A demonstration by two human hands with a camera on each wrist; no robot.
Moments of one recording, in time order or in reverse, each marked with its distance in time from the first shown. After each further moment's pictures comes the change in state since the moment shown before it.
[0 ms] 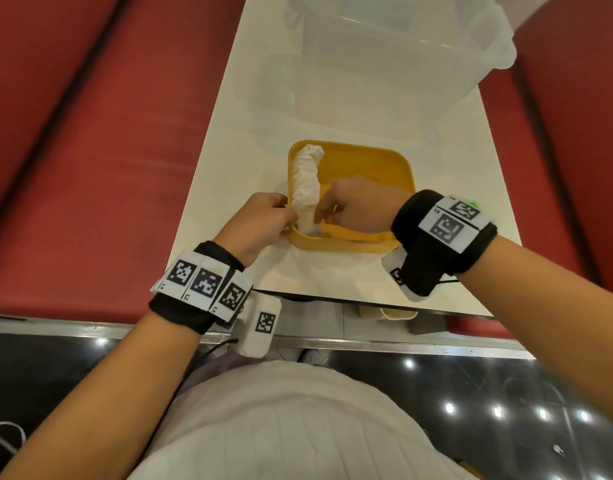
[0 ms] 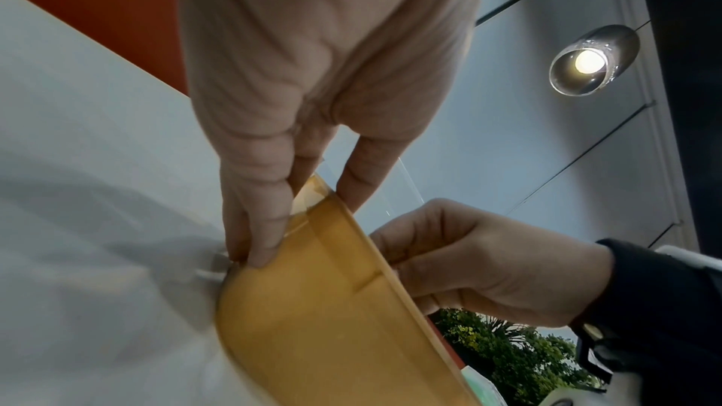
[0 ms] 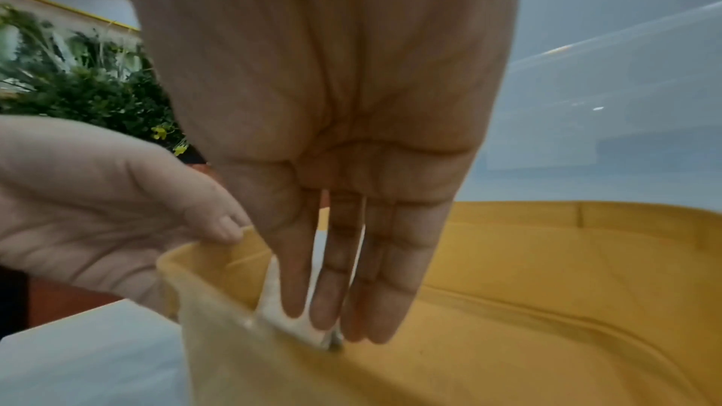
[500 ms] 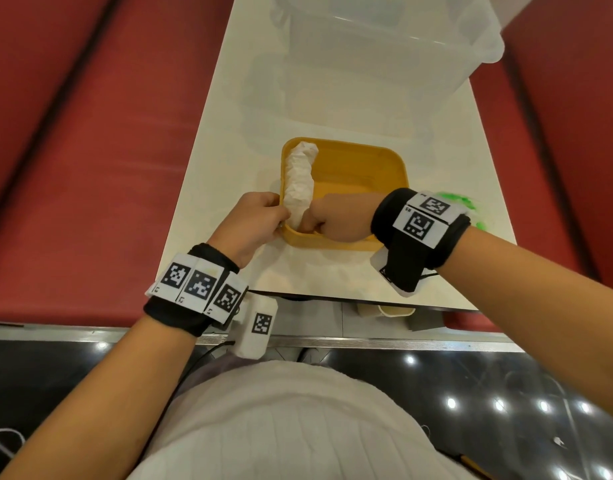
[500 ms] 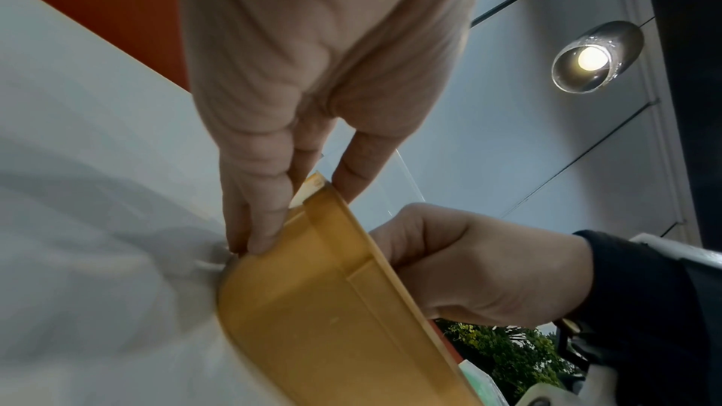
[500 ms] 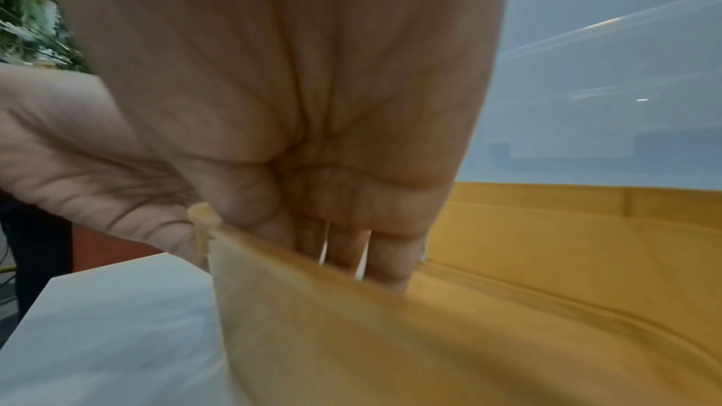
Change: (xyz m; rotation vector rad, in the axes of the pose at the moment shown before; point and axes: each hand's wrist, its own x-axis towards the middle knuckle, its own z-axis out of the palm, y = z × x) left_hand -0.004 0.005 0.005 -0.008 0.038 -0.011; right_hand 0.011 -0.003 0.011 -0.121 -0.231 -0.071
